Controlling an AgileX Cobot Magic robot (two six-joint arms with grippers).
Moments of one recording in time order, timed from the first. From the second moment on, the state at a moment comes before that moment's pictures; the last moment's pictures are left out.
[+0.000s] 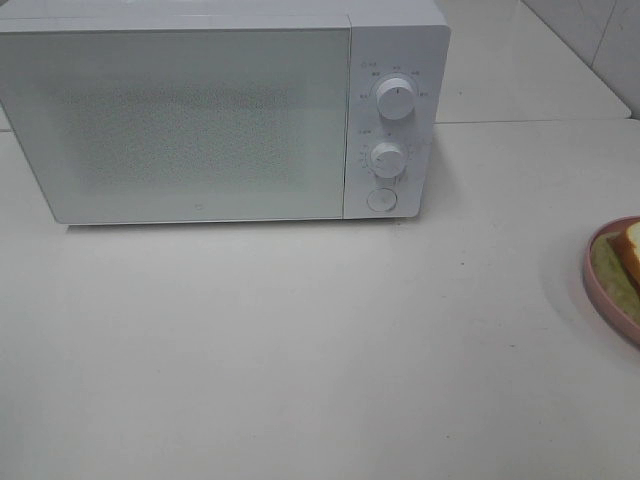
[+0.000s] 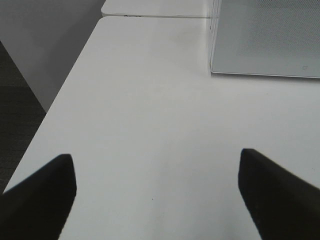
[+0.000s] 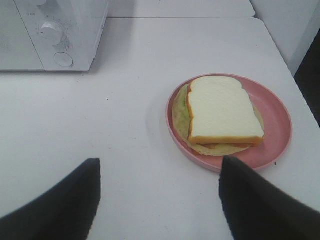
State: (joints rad) left arm 0.06 0.00 -0.52 0.08 1.06 -0.02; right arm -0.01 -0.01 -0.50 0.03 1.00 -0.02
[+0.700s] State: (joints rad) left arm 0.06 0.00 -0.52 0.07 1.06 -0.02; right arm -0.01 -0.01 -0.50 0.03 1.00 -0.01
